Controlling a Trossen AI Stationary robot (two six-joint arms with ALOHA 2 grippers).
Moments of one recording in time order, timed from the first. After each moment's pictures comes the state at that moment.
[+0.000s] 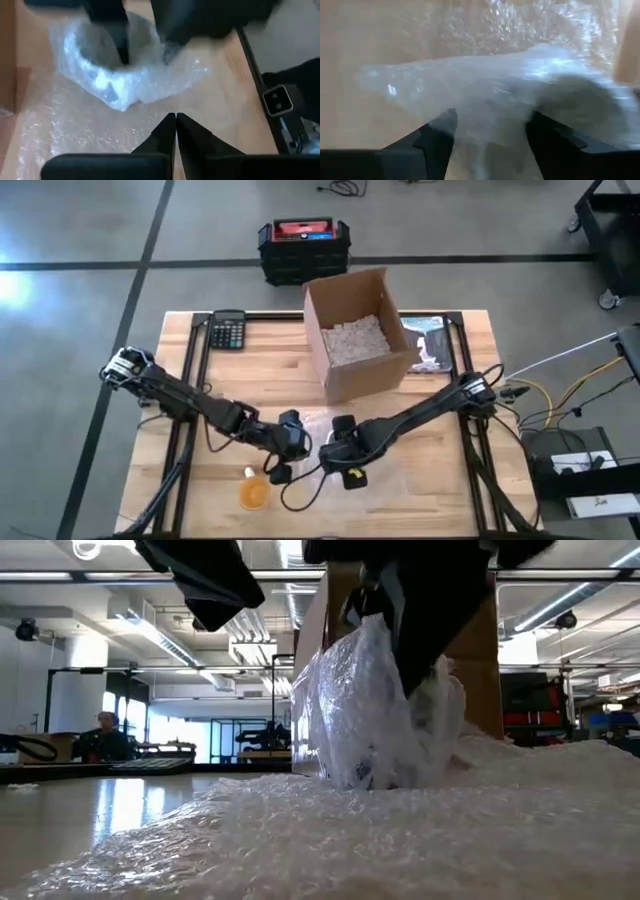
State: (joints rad) left arm -0.40 1.50 1.02 -0.25 -0.12 -0.38; right arm 0.38 2.15 1.70 -0.98 0.15 0.18
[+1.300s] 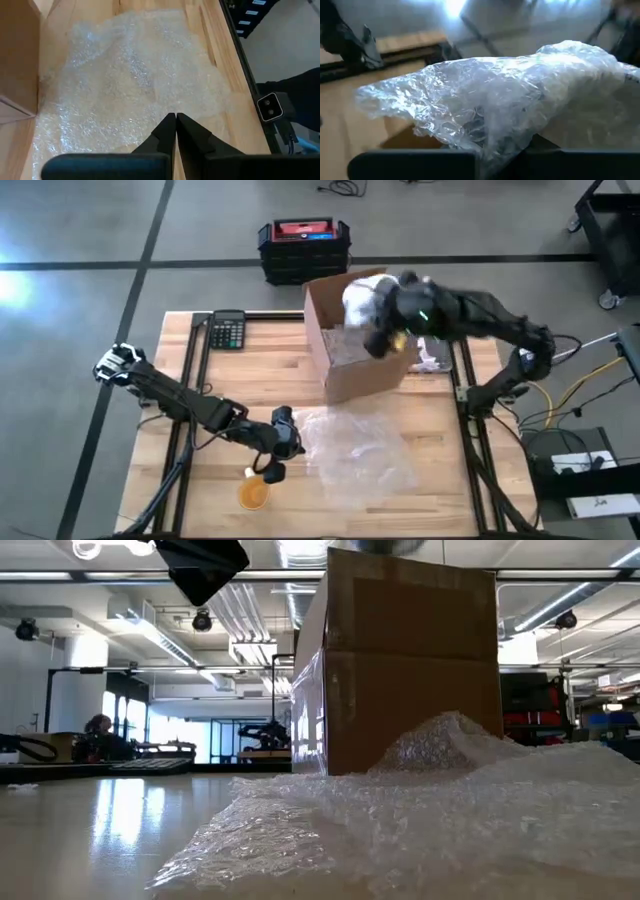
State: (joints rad) left arm -0.44 1.42 1.02 -0.28 -0.20 -0.39; right arm -0.18 1.64 2.04 -1.08 0.32 0.15
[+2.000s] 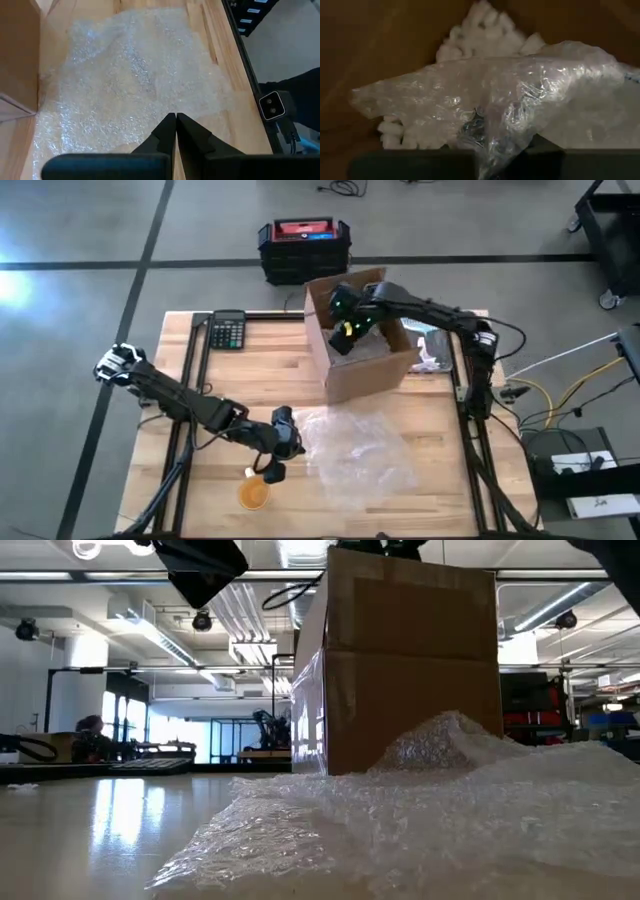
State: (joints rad) left arm -0.44 1.42 1.02 -0.28 -0.20 -0.39; right arm -0.42 2.02 1.89 -1.17 0.04 0.23
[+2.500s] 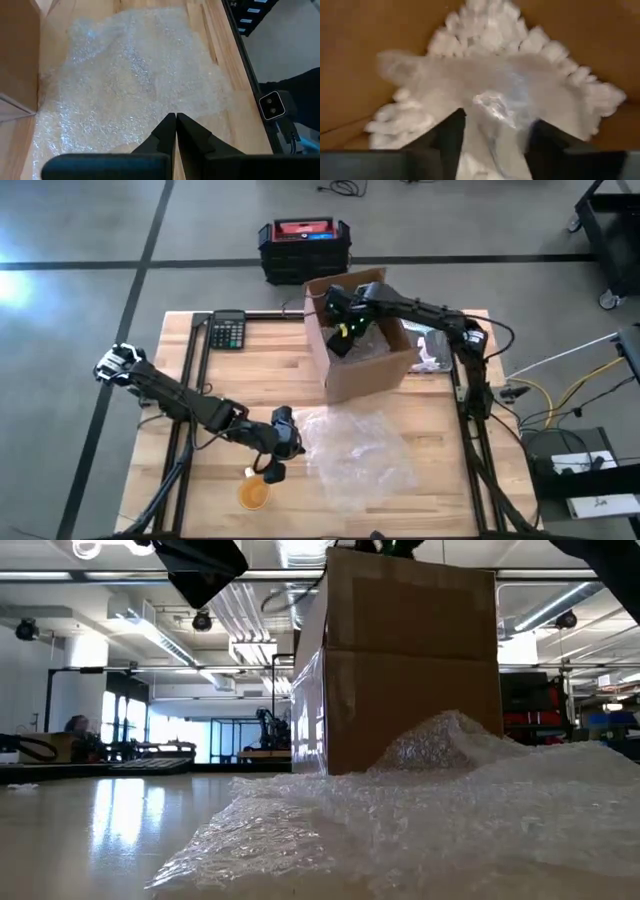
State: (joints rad) left arm -0.44 1.42 1.02 -0.28 -0.20 -0.39; right arm -0.43 2.03 2.04 -1.27 0.00 0.21
